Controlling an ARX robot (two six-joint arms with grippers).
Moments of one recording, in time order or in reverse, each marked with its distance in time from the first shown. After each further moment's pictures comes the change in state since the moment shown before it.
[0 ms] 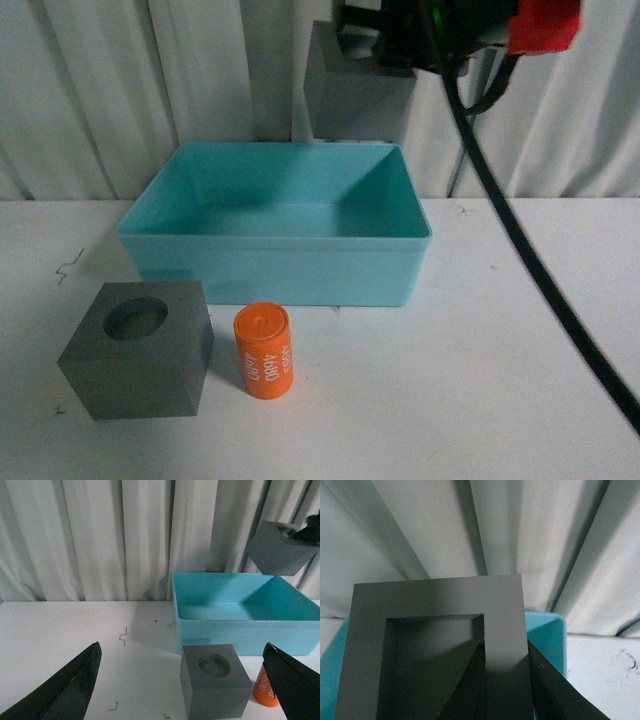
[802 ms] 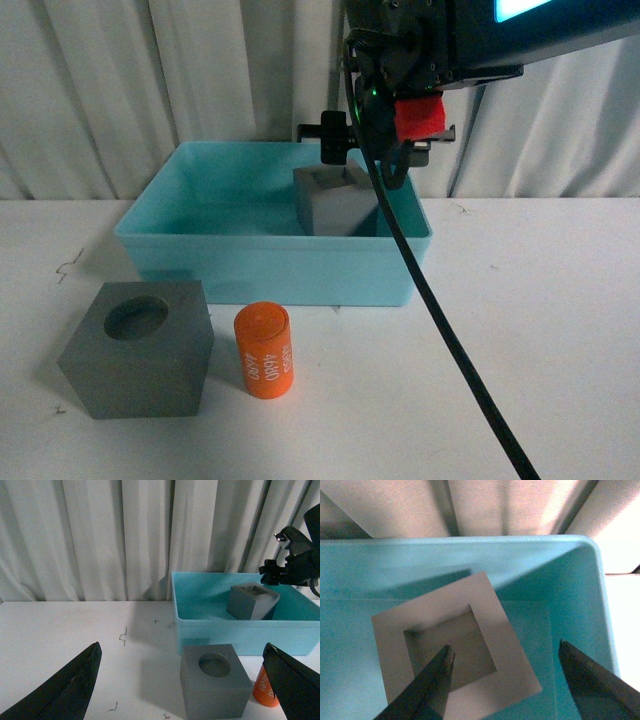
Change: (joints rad) left arm 0.000 0.000 0.000 0.000 0.000 0.000; right arm 0.053 0.422 0.524 -0.404 0.169 0.066
